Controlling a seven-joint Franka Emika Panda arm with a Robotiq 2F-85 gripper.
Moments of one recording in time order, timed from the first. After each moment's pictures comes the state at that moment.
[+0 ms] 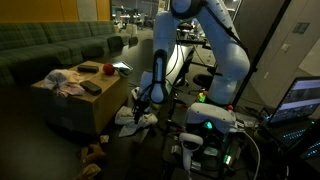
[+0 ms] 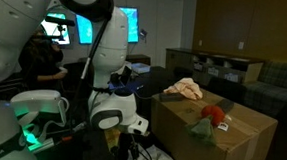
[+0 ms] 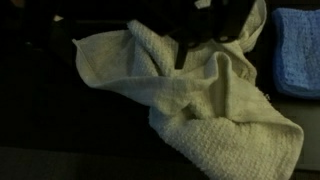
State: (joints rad) arm -0.12 0.73 0.17 -2.56 -0.05 3.40 -0.03
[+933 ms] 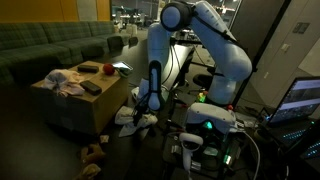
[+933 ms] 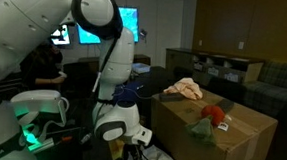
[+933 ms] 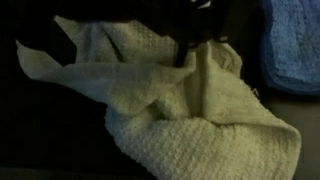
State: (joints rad) arm -0.01 0.89 0.05 -2.43 -0.03 3.46 -0.01
